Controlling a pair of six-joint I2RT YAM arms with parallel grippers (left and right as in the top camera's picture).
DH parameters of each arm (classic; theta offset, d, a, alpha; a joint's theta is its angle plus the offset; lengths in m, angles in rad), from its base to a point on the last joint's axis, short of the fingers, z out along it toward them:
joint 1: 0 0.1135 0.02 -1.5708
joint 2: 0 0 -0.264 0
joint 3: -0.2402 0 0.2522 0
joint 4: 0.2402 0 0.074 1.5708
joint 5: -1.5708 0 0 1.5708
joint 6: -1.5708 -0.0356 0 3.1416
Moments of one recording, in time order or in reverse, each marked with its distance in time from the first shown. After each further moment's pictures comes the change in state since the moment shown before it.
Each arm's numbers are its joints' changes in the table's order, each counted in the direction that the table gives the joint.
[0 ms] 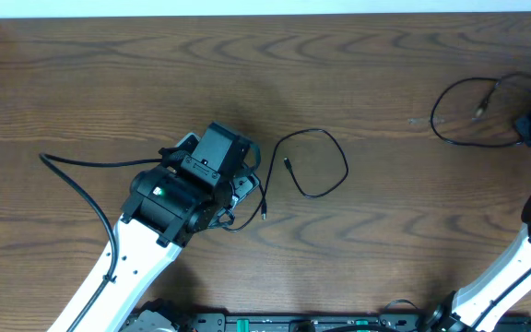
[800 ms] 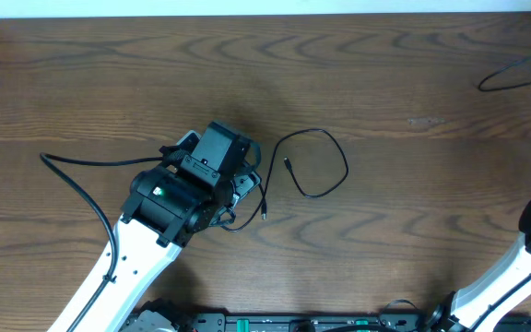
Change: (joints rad) left arm 0.000 0.000 0.000 -0.025 0.000 0.000; right arm 0.023 -0.084 -0.445 -0.066 0.291 -0.262
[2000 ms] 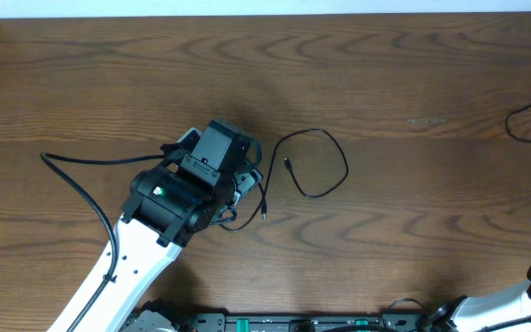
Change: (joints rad) left arm 0.000 0.001 0.000 -0.023 0.000 0.000; right arm -0.252 -0.299 -0.010 0.735 -0.330 -0.024
